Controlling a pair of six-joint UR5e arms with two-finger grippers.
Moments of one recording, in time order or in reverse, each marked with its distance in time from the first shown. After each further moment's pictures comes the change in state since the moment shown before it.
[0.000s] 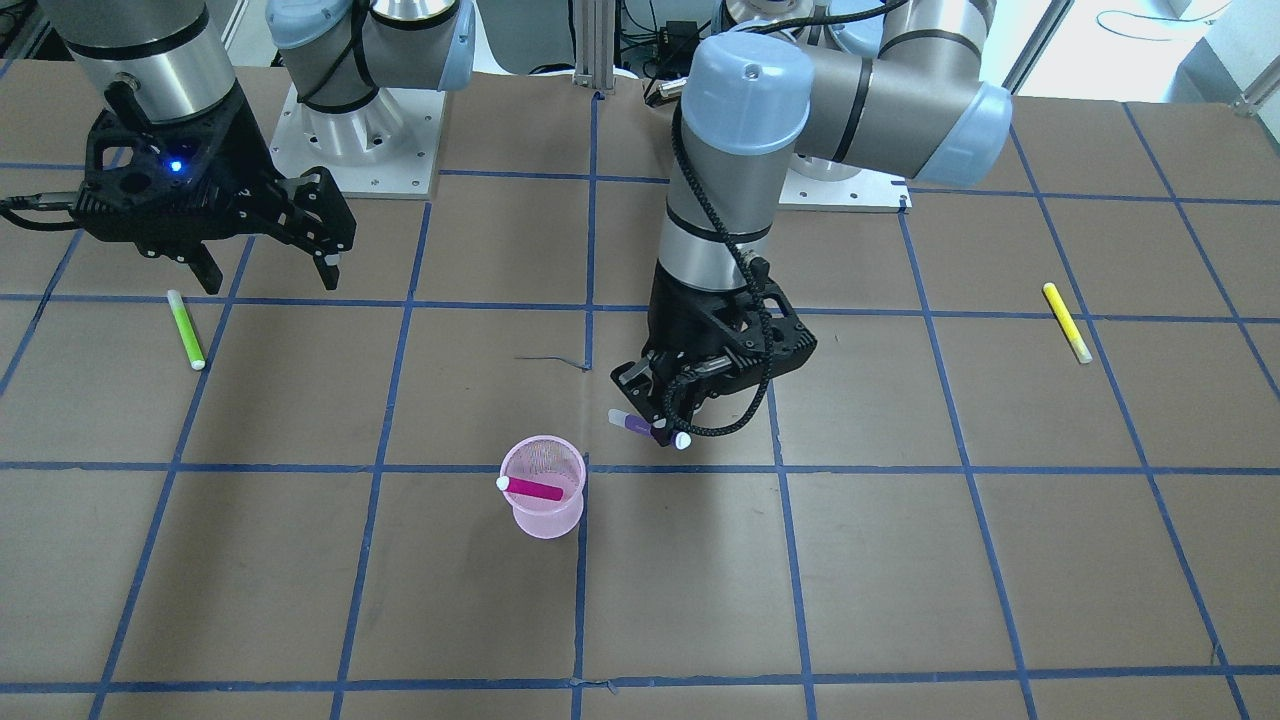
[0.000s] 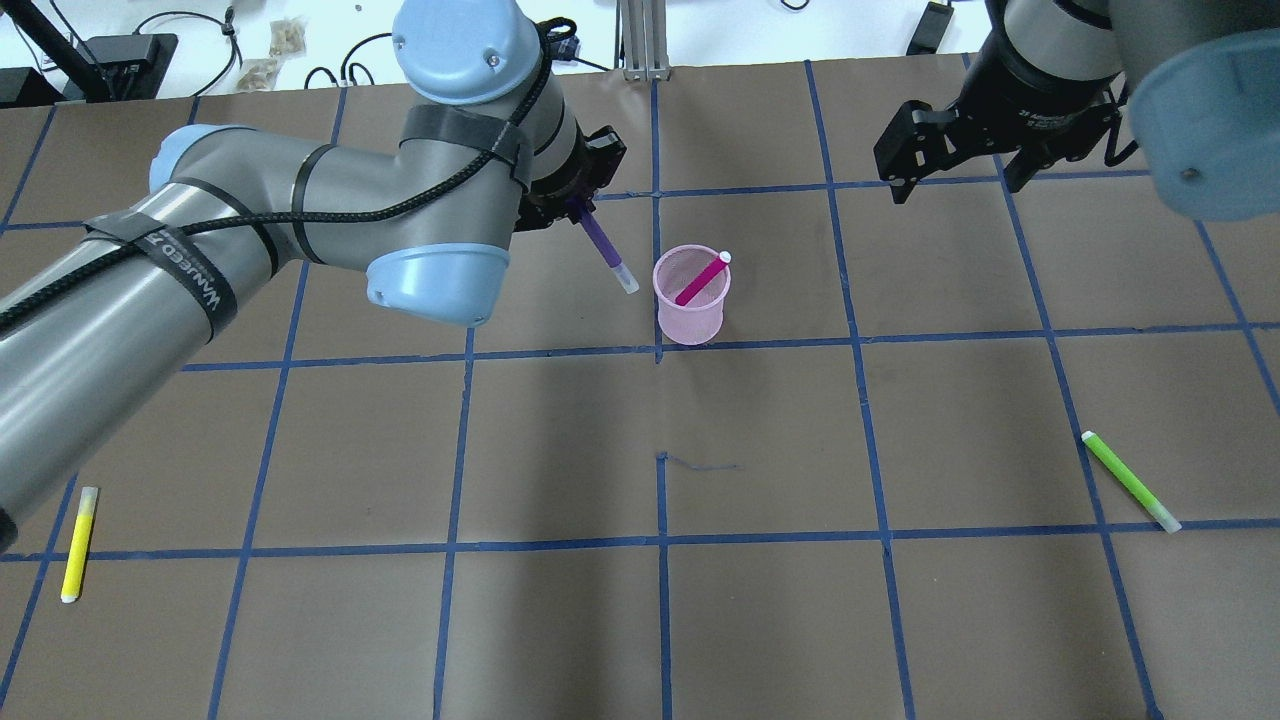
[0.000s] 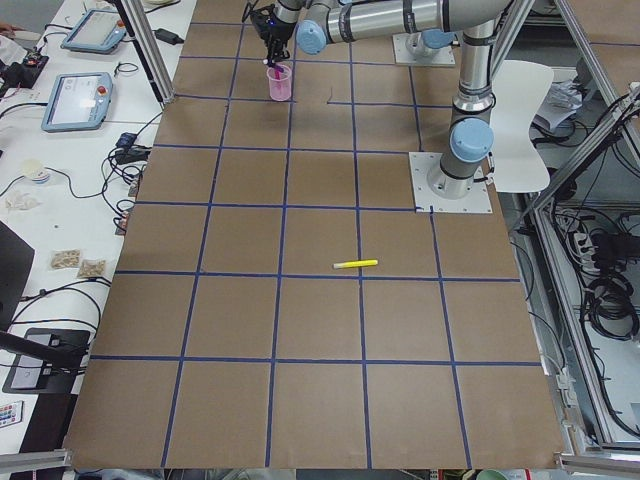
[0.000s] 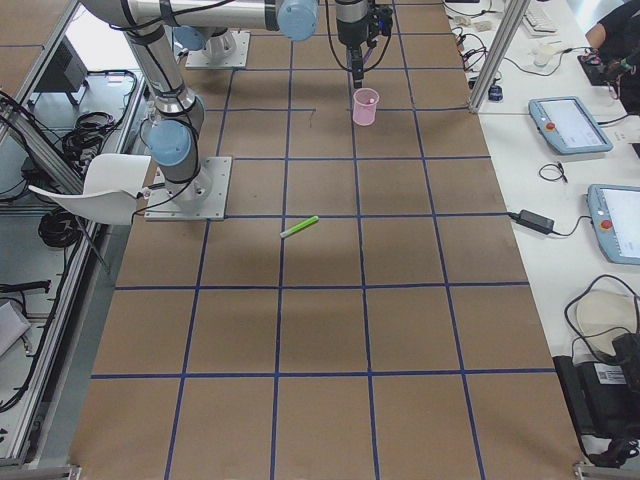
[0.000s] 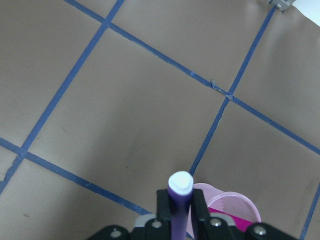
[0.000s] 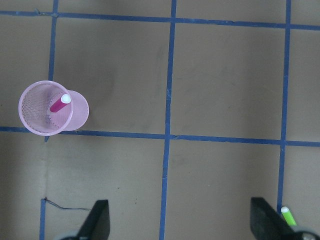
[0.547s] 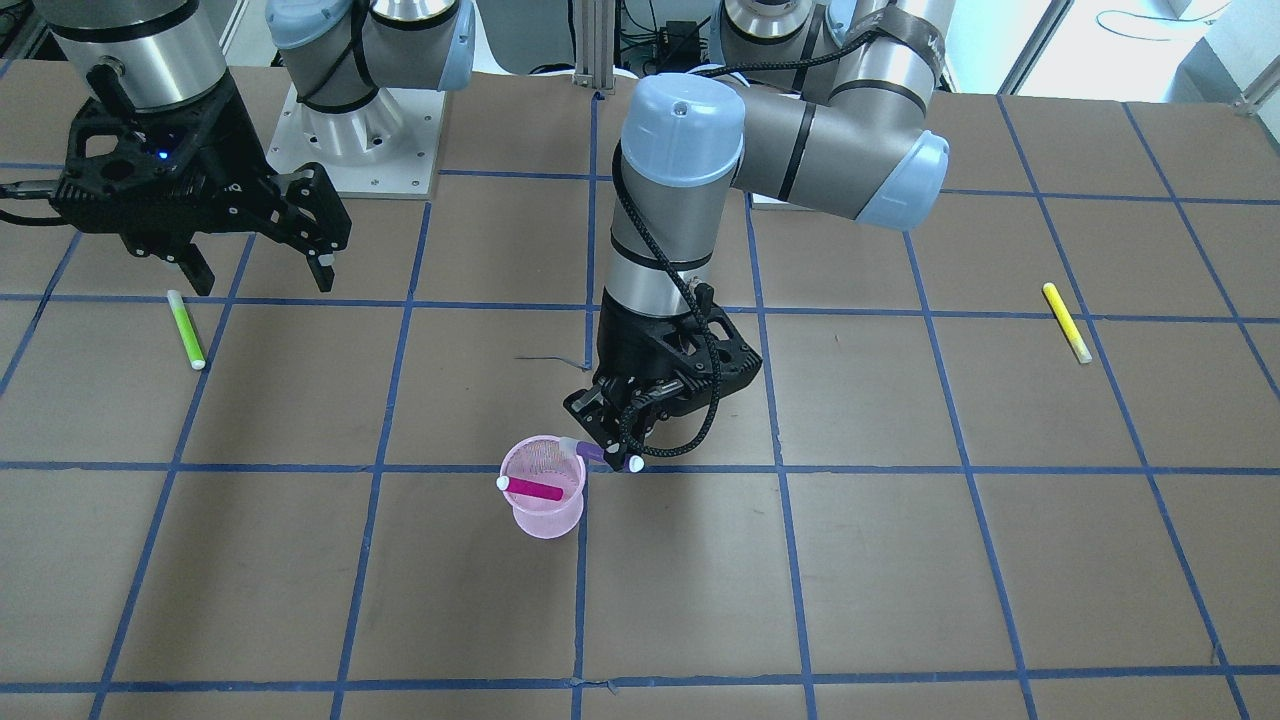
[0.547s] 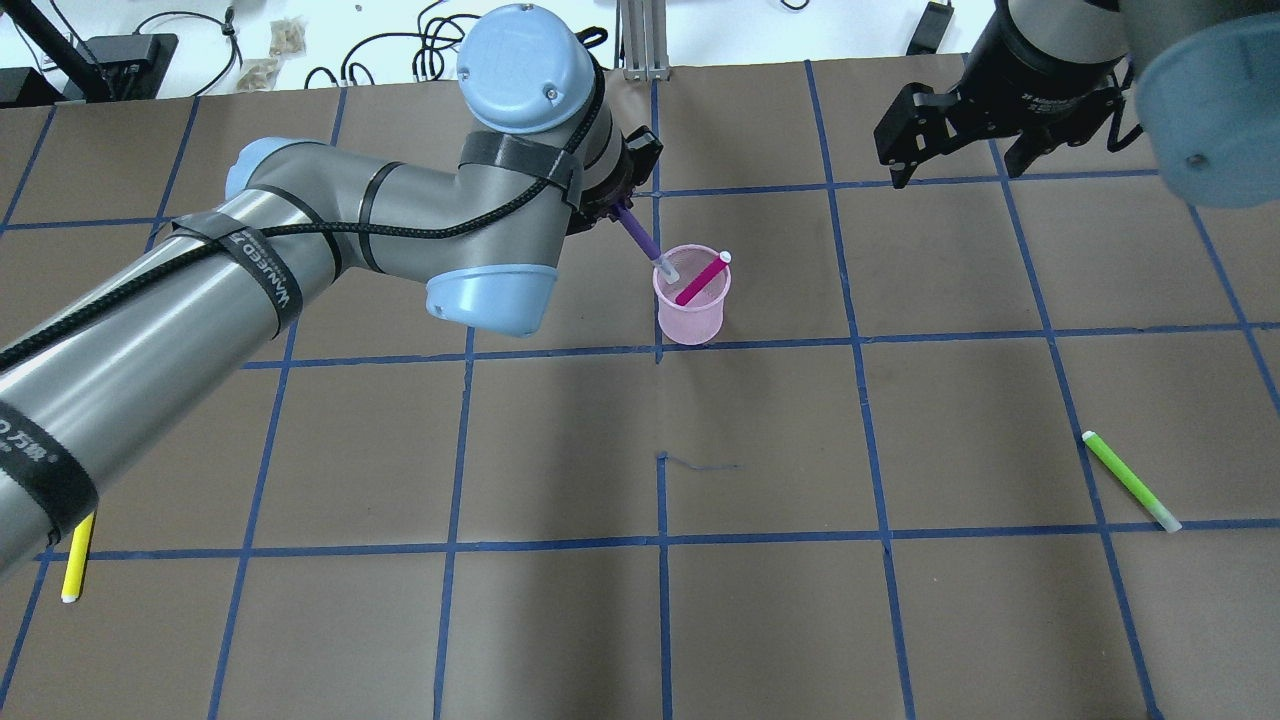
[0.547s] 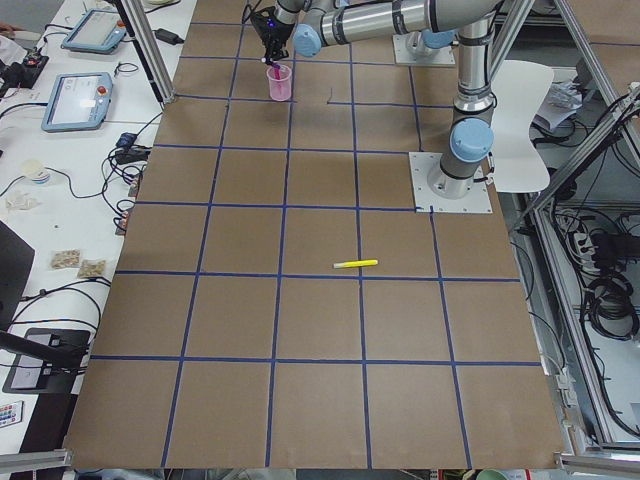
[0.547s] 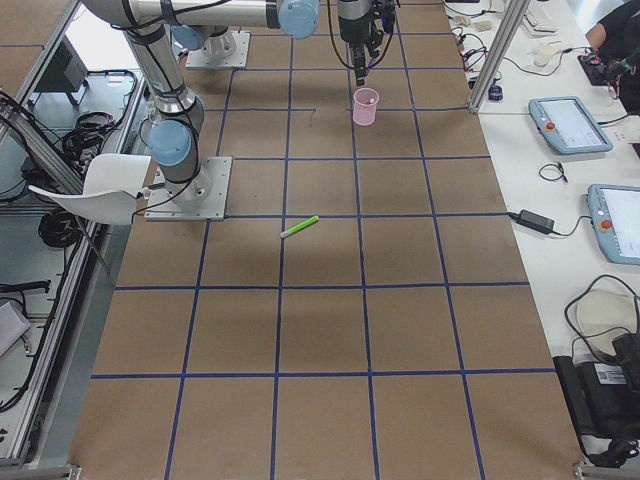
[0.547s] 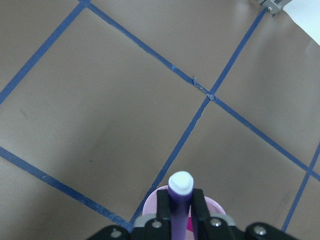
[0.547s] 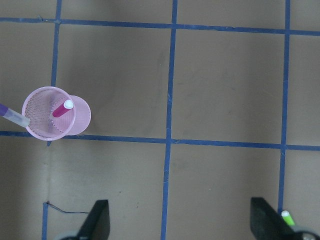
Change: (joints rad) left arm -0.033 -0.047 0.006 0.090 0.000 -0.080; right arm 0.000 0.004 -0.006 -0.003 0.005 0.001
